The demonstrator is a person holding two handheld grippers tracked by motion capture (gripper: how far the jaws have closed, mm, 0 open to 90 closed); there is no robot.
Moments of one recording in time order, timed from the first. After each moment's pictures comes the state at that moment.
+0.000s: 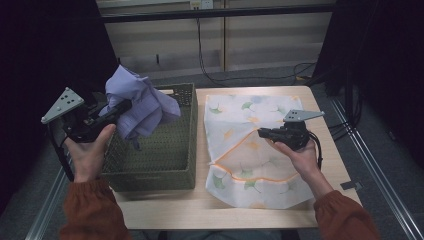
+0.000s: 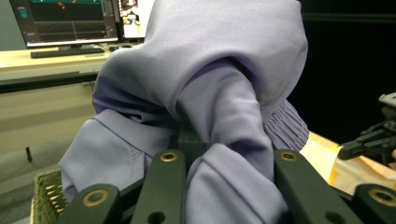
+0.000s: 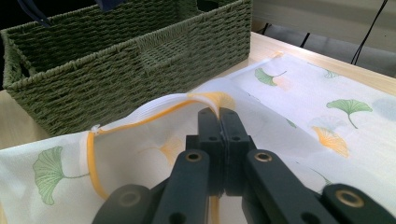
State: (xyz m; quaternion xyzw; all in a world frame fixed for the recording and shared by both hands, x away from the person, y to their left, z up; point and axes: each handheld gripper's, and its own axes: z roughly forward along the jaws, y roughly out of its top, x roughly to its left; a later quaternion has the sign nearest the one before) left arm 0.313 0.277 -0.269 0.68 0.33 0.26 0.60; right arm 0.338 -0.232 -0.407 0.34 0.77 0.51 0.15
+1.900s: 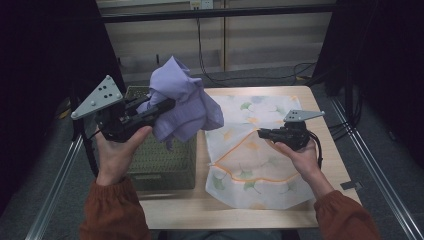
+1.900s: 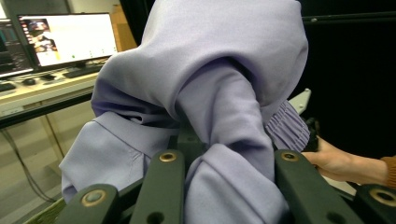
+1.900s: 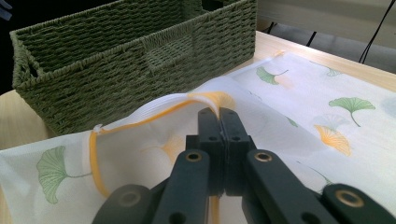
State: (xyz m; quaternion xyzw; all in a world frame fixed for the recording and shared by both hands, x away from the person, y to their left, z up) left arm 0.285 0.190 -0.228 0.72 0.20 0.21 0.63; right arm 0.338 -0.233 -0.407 0.34 0.77 0.52 0.14
